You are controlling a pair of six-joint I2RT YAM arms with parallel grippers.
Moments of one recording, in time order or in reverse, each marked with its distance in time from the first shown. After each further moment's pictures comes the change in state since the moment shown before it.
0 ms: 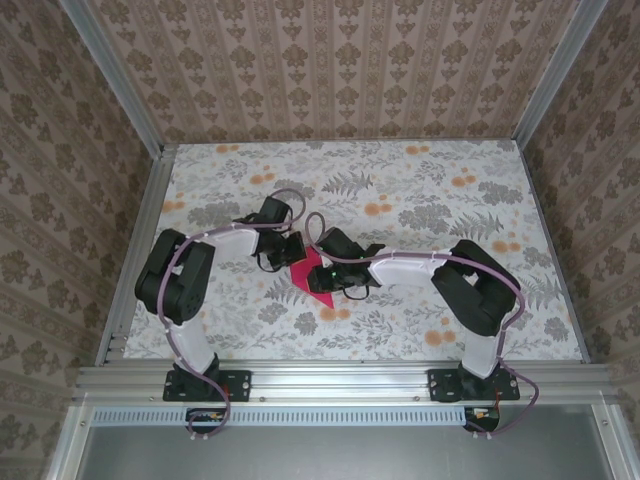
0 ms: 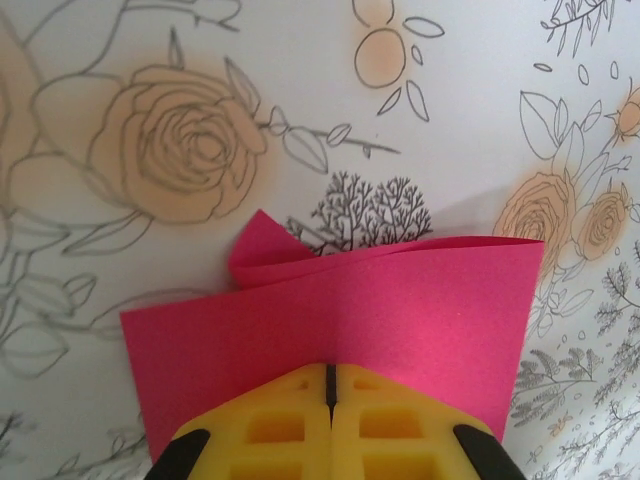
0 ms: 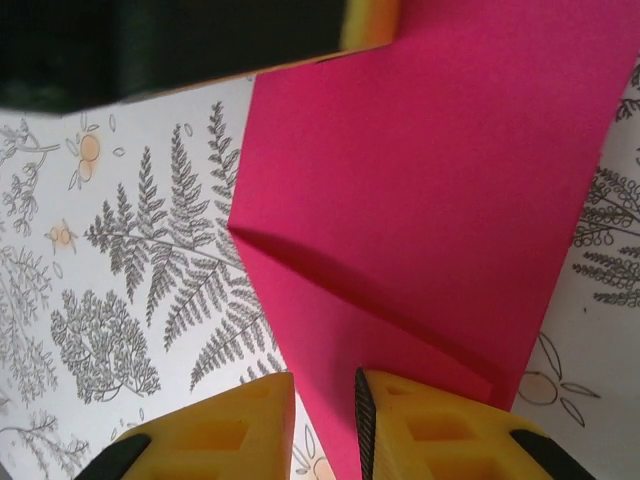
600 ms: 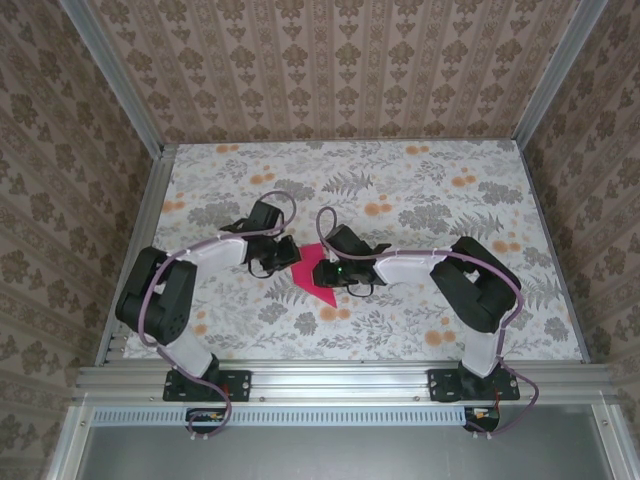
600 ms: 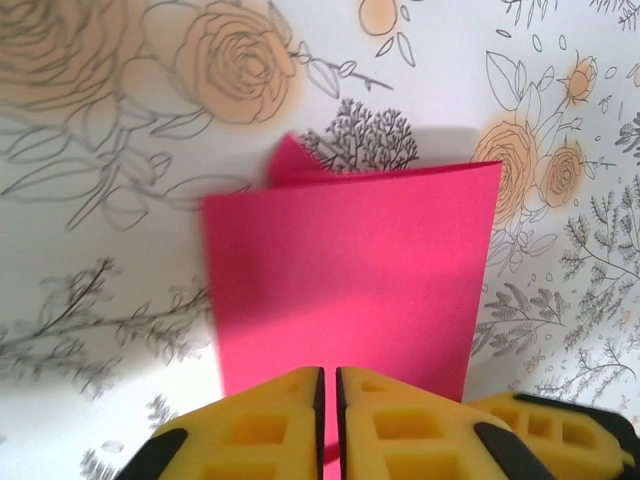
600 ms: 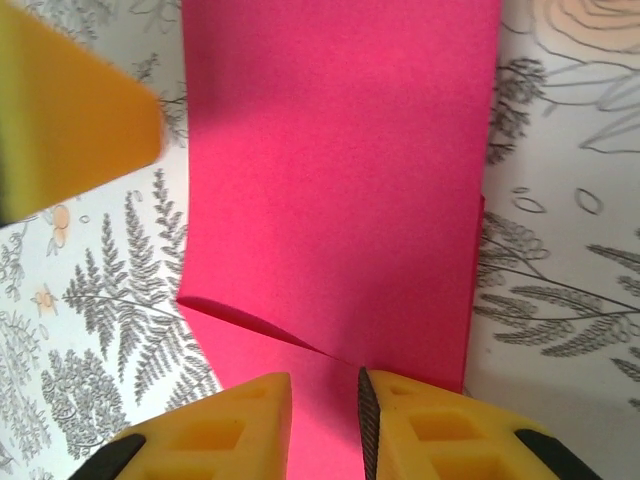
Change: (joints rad) left arm 0.014 -0.166 -0.107 -0.011 -0.002 -0.015; right arm -0.057 0.005 -0.061 0.106 -0.012 0.085
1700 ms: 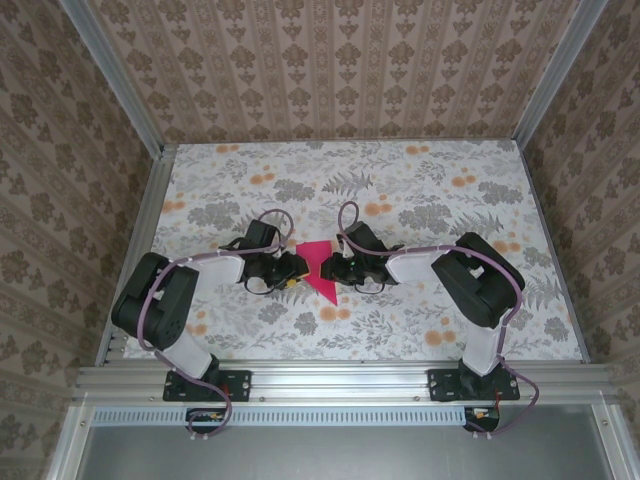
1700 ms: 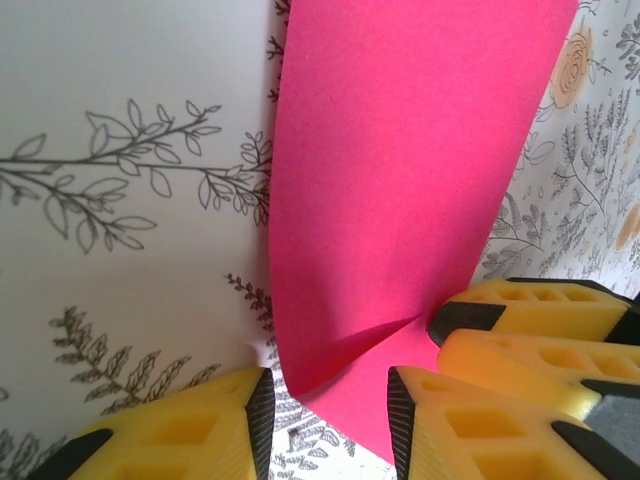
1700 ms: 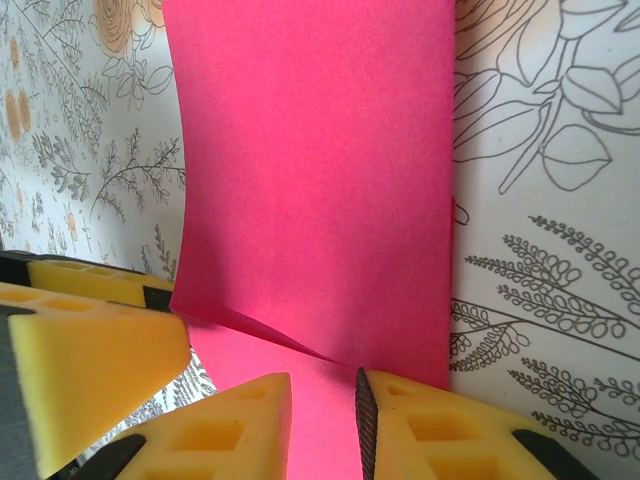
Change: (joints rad) left arm -0.012 -0.006 -0.184 0.228 0.180 -0.119; right arm -0.098 0.007 -0.098 0.182 -0.155 0.178
